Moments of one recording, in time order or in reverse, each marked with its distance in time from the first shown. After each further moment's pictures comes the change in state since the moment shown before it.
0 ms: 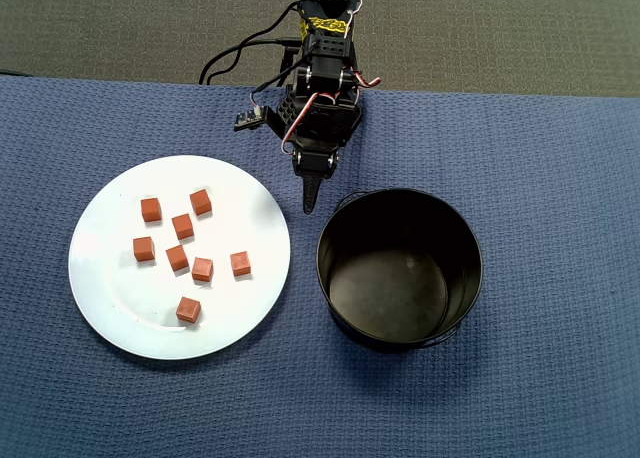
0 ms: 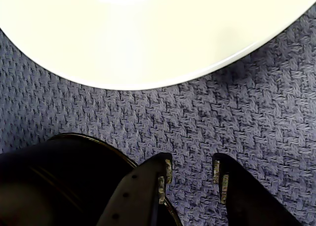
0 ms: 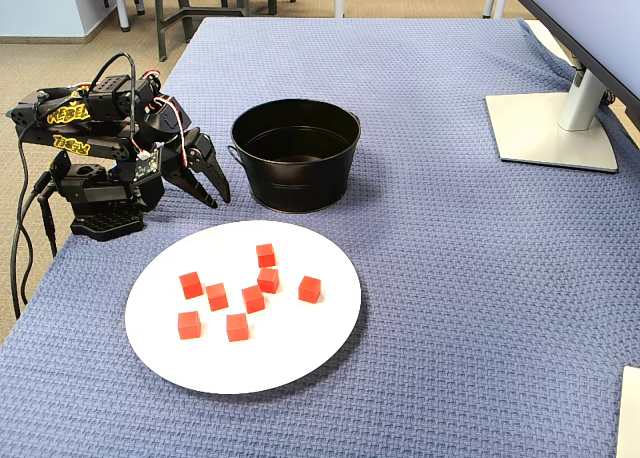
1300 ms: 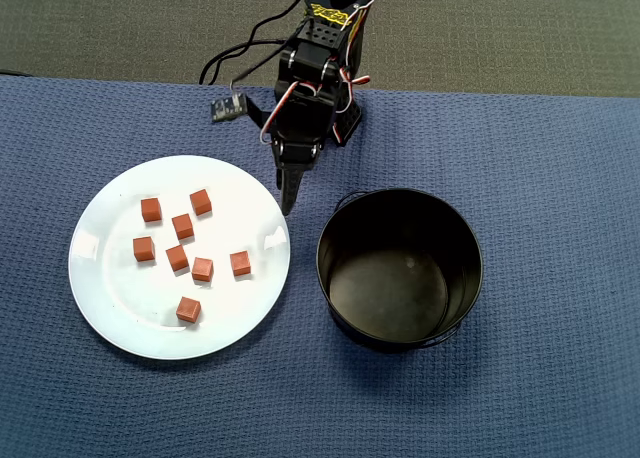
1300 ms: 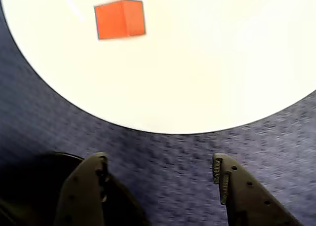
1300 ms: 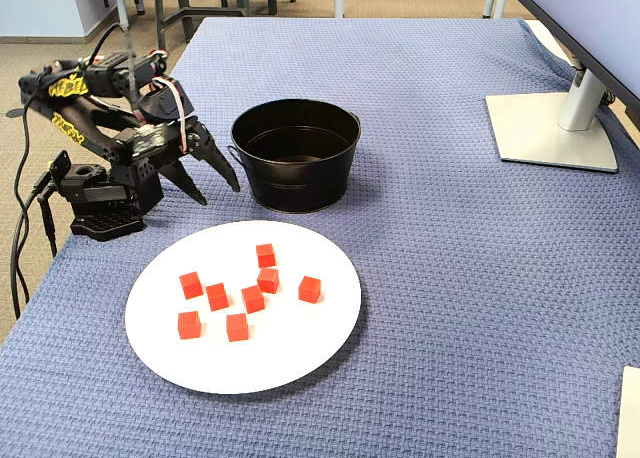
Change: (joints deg) arm 14.2 -23.3 -21.8 6.1 -26.6
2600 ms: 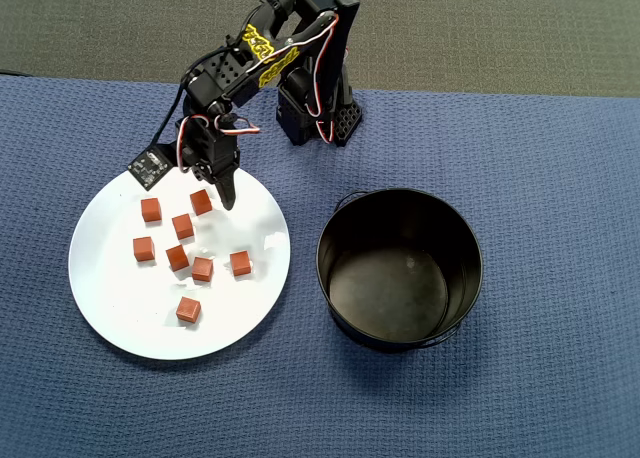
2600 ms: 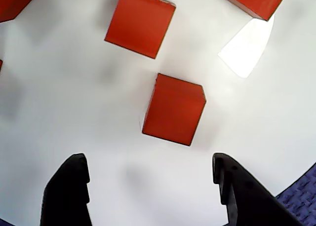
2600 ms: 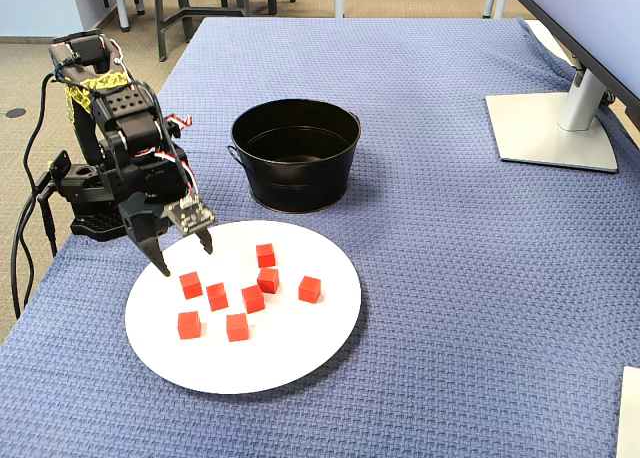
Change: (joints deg) arm 32.2 -44.9 -19.9 -11.2 -65.4
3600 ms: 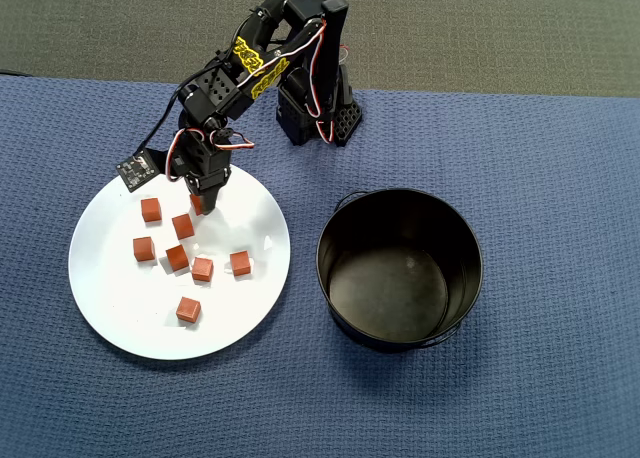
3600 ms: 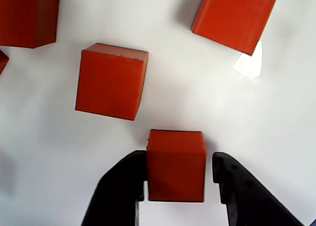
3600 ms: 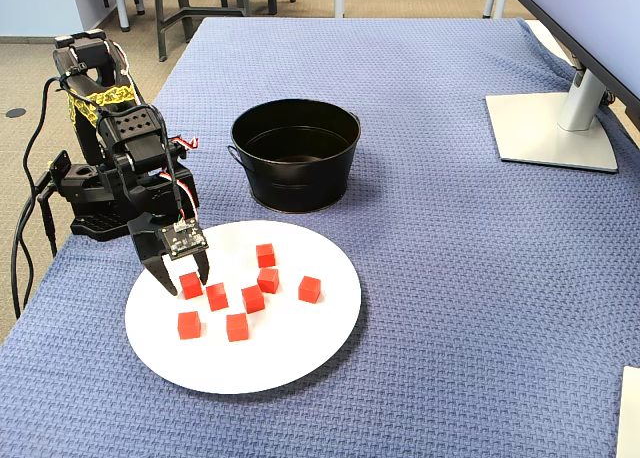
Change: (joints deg) arm 0.0 -6.6 2.2 -12.0 10.6
